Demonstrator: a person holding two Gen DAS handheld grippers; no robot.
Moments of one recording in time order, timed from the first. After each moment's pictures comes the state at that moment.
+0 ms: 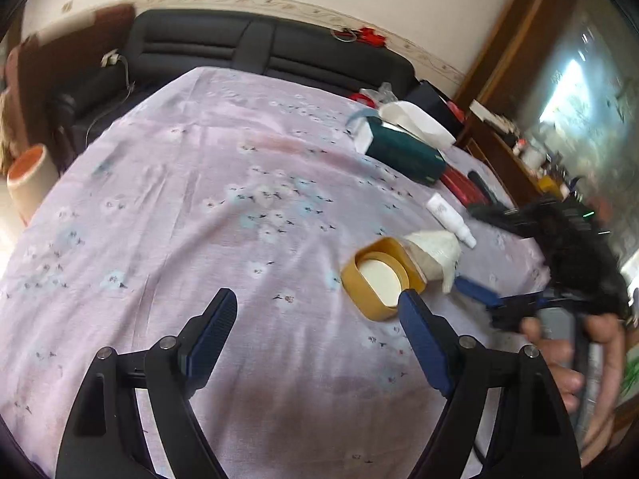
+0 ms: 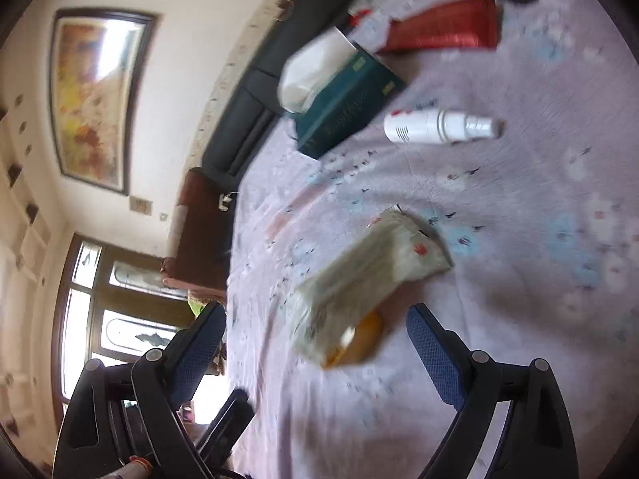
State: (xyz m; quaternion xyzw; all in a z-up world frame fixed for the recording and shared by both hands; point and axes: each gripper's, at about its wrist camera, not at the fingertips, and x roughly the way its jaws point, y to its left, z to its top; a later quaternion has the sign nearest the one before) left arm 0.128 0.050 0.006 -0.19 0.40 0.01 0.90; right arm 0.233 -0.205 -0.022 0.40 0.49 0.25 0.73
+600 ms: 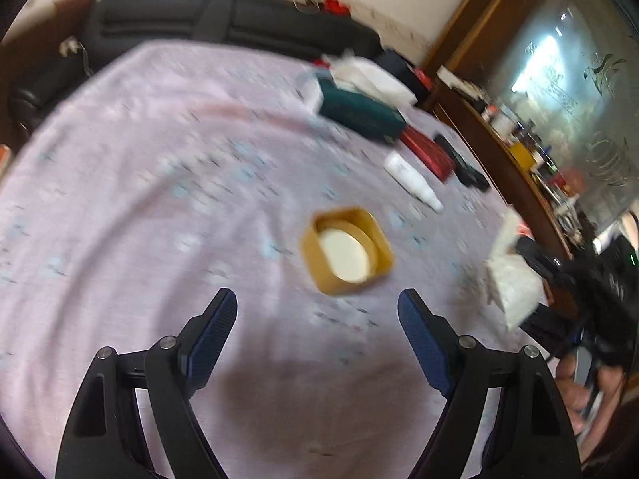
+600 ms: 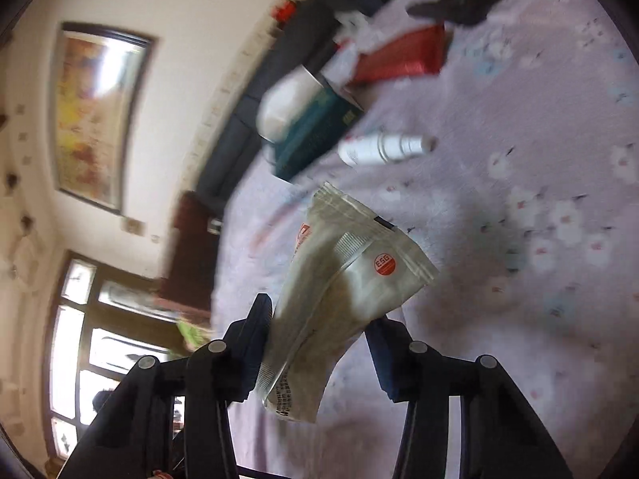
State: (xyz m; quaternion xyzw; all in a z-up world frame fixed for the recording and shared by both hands) left arm 0.150 0.011 -0.012 -0.19 0.45 -0.07 0.87; right arm 0.179 -0.270 -0.012 0.40 0.42 0.25 0.77
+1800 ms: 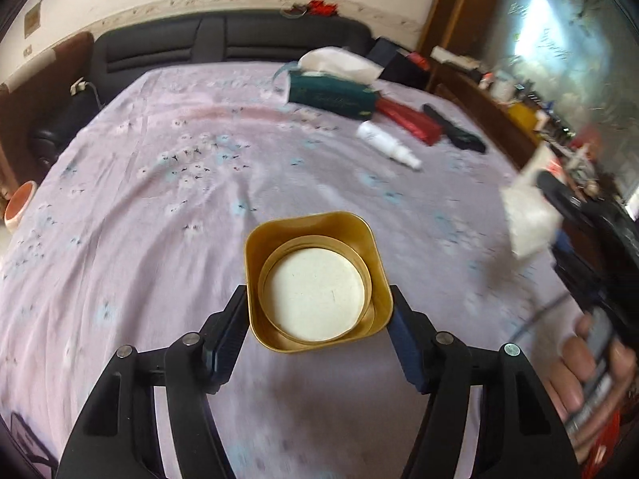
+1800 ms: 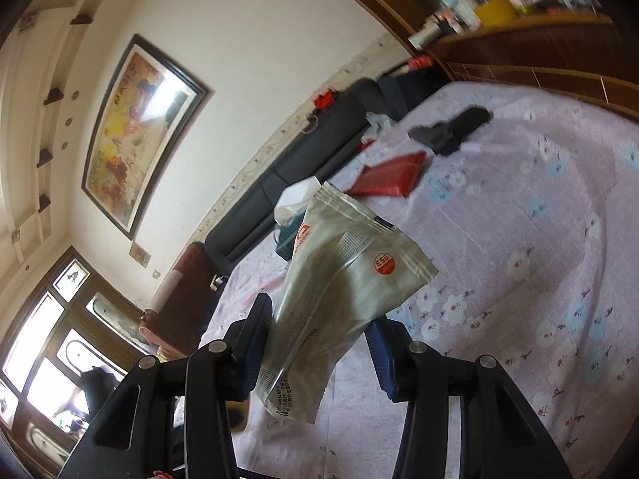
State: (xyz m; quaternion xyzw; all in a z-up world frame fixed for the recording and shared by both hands) left arm 0.081 -0.062 0.009 -0.09 0.42 -0.03 0.90; right arm 0.118 -0.327 0.009 0.34 0.27 0.21 0.88
